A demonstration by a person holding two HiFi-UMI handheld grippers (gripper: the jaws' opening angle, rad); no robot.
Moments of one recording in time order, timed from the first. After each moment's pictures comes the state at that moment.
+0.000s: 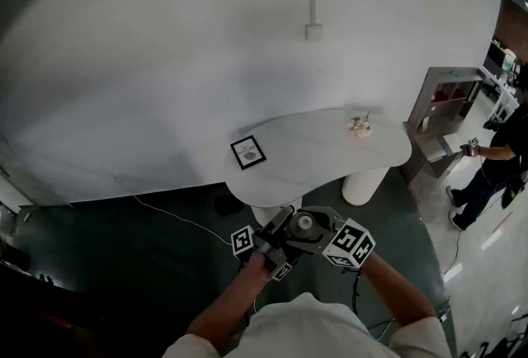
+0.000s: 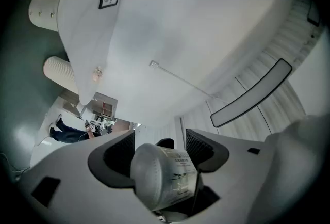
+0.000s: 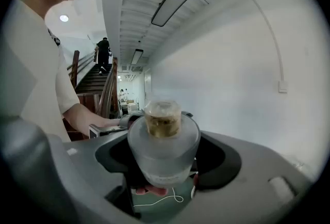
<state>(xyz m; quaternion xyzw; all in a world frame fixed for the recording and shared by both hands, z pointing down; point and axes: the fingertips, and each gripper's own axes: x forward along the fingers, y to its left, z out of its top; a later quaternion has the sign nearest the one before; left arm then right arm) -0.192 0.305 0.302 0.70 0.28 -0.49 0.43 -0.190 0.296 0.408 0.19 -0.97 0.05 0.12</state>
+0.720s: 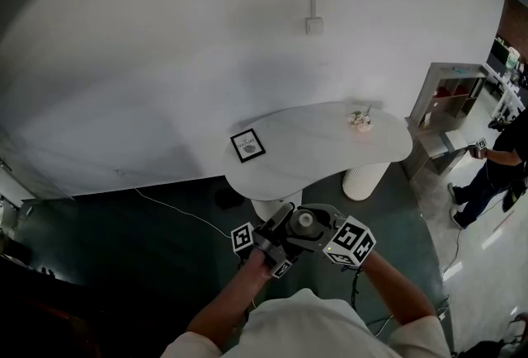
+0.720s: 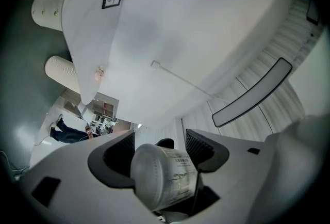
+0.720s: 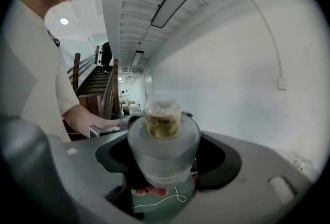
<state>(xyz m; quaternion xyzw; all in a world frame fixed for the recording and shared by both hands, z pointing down) -0.177 0.311 0.308 0.70 0.27 -0.49 0.43 -0.175 0.304 0.413 0.18 -0.97 0.05 0.11</state>
